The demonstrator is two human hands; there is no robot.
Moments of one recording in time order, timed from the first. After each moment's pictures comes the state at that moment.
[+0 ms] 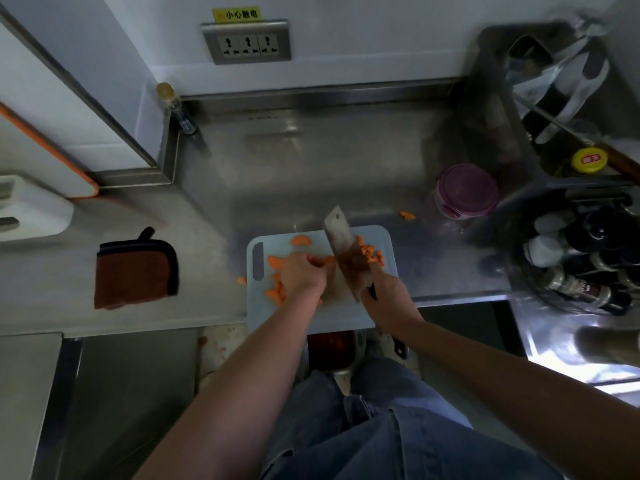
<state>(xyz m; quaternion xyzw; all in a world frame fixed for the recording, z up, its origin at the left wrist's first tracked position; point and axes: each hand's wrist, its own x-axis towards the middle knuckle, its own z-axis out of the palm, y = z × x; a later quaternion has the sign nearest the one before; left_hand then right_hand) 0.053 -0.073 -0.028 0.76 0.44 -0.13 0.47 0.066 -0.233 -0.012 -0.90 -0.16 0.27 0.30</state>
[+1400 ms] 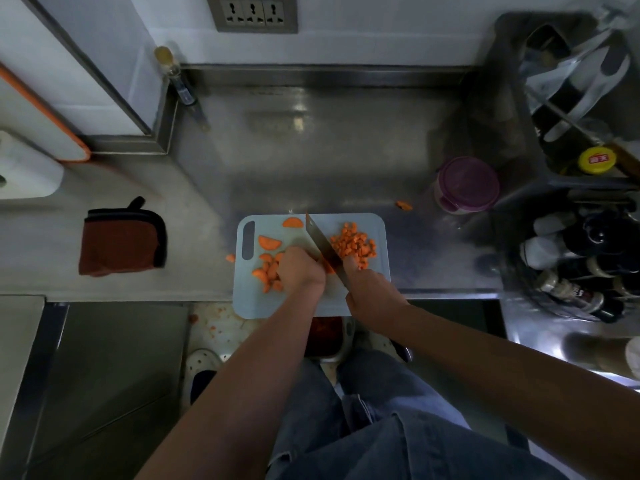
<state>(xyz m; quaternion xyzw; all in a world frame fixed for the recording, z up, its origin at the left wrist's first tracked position) 0.047 -0.101 -0.050 0.79 0.48 -0.10 0.37 0.063 -0.235 0.001 -0.89 -0.30 0.33 0.13</state>
